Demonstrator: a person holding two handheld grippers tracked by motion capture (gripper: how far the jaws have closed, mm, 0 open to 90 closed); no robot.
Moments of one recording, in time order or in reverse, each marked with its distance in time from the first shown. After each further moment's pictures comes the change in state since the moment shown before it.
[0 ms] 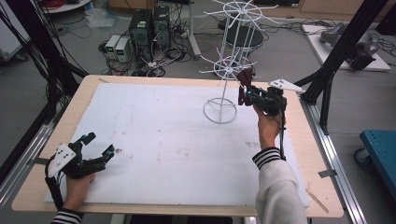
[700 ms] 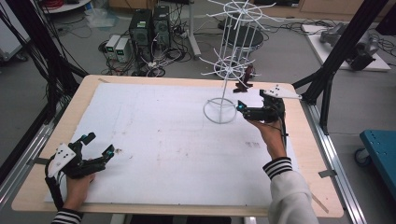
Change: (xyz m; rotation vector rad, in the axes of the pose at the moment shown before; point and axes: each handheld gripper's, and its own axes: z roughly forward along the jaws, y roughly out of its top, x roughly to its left) left arm 0.000 0.000 0.000 0.000 0.001 0.001; right arm 0.014 -0.013 -0.012 0.003 0.051 -0.111
